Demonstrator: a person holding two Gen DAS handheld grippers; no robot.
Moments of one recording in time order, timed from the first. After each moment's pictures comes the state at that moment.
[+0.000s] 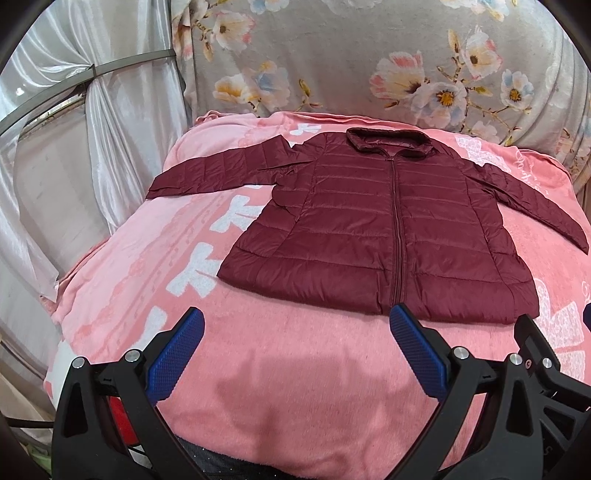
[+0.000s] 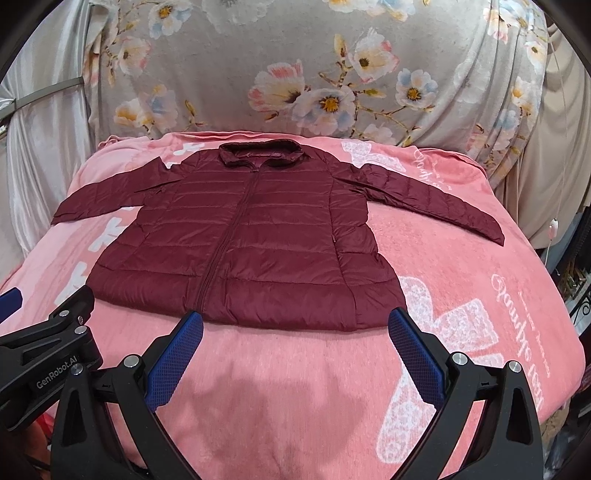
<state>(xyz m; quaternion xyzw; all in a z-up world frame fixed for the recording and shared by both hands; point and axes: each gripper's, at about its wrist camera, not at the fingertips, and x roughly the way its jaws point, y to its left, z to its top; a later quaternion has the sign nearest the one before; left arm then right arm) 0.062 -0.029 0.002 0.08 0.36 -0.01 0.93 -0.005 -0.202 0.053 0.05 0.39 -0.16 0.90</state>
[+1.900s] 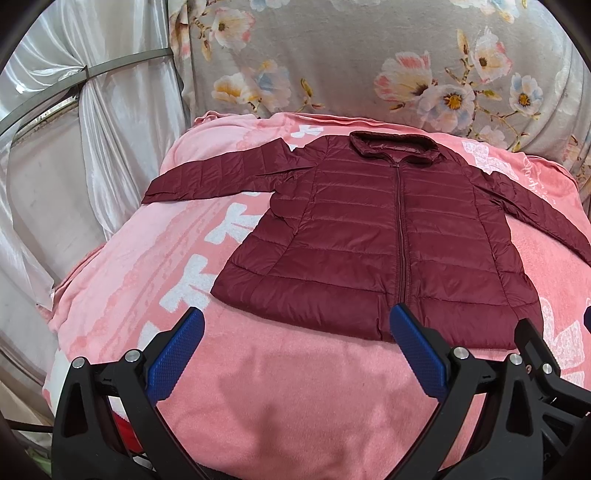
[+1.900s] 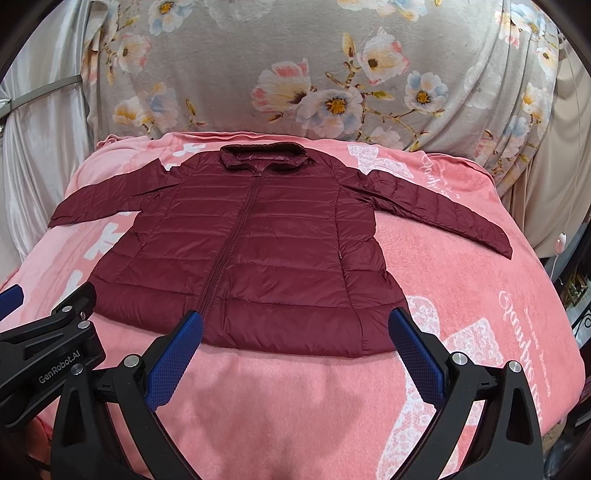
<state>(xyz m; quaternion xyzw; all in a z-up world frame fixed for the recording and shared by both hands) 0.091 -0.035 0.007 0.07 0.37 -0.01 0.93 0.026 -0.207 0.057 0.04 0.39 -0.16 0.90</state>
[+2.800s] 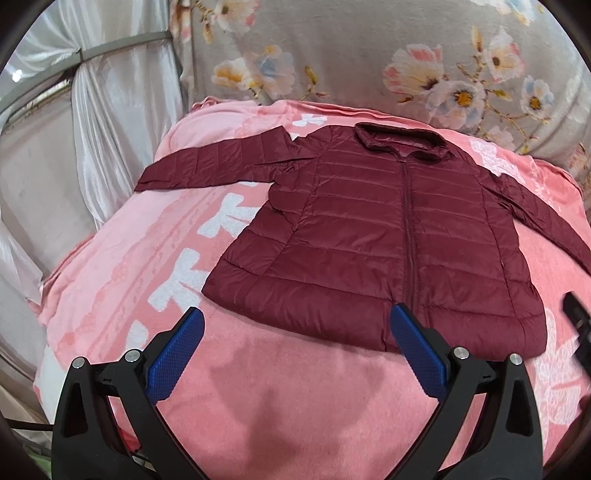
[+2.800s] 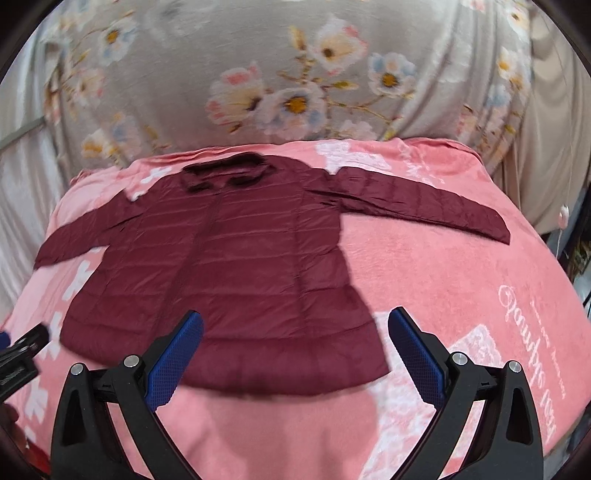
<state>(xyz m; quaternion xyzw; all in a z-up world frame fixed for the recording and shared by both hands) 0.122 -0.028 -0.010 0.04 0.39 -0.01 0.92 0.040 -0.301 0.040 0.11 0.37 -0.19 0.90</state>
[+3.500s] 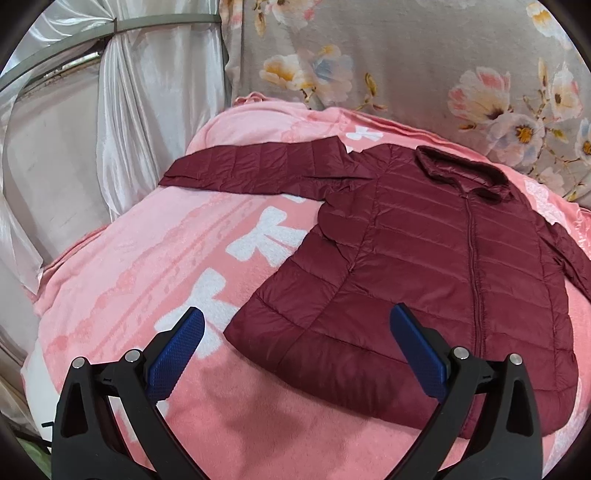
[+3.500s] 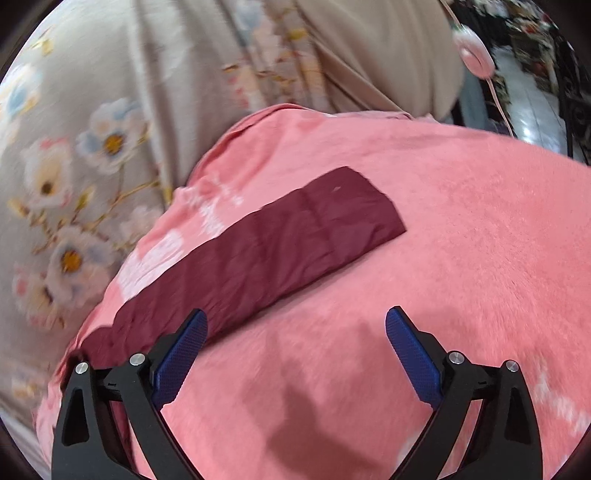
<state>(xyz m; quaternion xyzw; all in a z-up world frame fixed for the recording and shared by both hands) 0.196 0.009 -0.031 0.00 0.37 0.06 0.93 0.053 -0.682 -0.078 0.40 0.23 -0.38 0.80</state>
